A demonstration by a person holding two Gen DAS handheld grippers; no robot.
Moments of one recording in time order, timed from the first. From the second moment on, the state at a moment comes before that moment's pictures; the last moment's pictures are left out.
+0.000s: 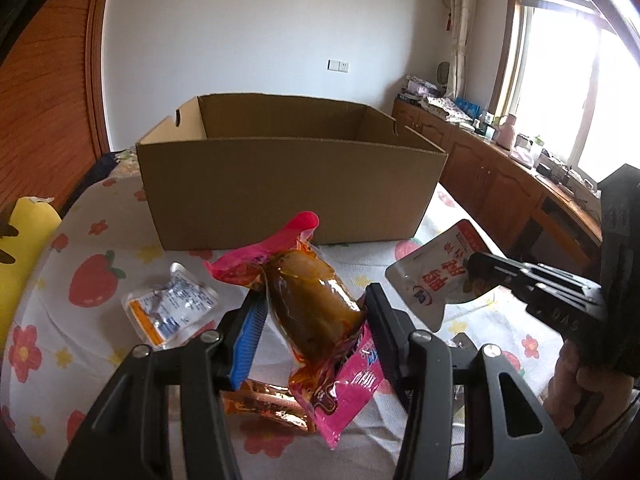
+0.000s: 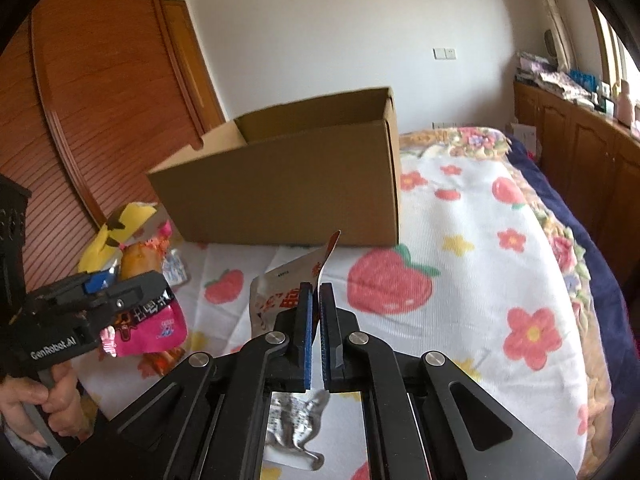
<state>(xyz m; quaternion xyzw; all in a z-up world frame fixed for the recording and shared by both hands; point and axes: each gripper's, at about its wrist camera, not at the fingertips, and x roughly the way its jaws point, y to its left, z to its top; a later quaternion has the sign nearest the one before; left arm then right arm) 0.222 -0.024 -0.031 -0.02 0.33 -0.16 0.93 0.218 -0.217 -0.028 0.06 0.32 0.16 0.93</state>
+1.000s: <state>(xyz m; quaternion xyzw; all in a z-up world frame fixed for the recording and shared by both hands) 0.227 -0.010 0.007 0.00 0.27 -0.15 0.95 0.208 -0.203 0.029 0.01 0.26 0.18 0.95</state>
